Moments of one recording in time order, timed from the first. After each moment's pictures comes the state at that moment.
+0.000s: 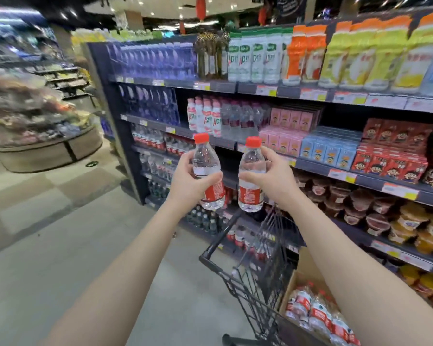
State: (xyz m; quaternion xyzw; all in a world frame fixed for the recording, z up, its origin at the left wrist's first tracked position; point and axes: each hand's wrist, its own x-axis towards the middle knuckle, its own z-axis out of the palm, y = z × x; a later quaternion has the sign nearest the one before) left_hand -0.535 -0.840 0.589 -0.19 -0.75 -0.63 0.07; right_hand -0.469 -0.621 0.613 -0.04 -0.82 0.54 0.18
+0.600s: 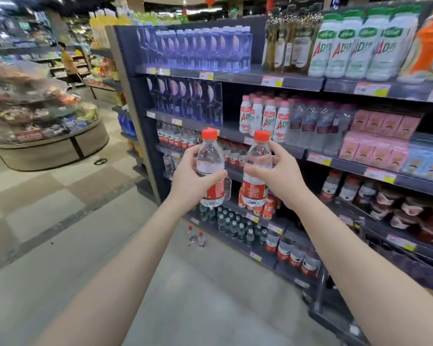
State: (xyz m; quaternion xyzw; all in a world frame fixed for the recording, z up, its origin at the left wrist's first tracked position) left_hand -0.788 -1.090 0.590 -0.19 -0.80 -0.56 0.08; right_hand -0.718 -0.869 0.614 -0.07 -0.80 0.56 0.19
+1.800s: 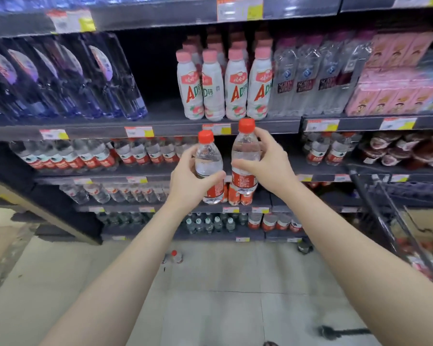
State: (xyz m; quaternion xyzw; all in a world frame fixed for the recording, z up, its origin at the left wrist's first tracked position) left_hand -1.197 -0.954 0.456 -0.34 -0.78 -0.51 -0.13; right_hand -1.046 -0.800 0.495 -0.30 -0.78 0.48 0.27
